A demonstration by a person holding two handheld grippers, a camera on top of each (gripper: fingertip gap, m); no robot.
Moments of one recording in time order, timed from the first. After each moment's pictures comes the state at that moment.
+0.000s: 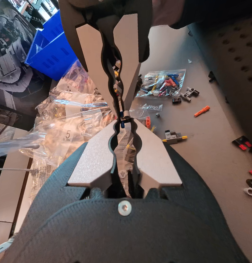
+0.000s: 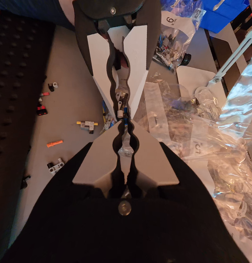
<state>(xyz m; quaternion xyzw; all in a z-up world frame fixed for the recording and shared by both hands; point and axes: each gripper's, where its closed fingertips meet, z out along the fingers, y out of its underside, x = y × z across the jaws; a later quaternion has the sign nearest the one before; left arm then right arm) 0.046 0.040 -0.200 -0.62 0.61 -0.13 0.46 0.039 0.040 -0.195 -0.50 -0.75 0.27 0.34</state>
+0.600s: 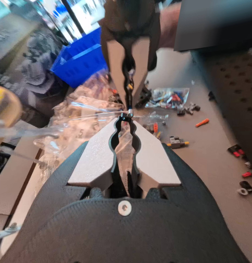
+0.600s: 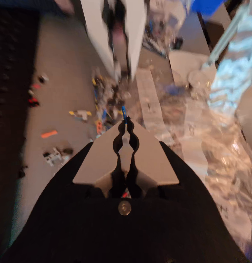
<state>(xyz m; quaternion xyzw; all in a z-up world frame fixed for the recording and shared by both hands) 0.026 0.045 -0.167 -0.62 0.56 -0.17 0.52 0.060 0.061 -0.197 -0.53 -0.73 0.26 0.34</state>
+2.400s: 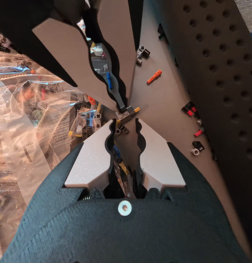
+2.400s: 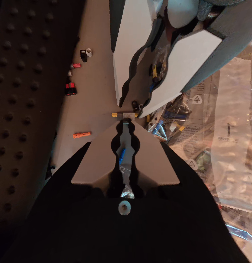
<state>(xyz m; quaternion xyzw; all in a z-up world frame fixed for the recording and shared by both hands) 0.036 -0.016 -0.270 -0.66 0.69 -0.20 0.24 0.043 -0.014 -0.266 -0.47 -0.83 0.25 0.17</state>
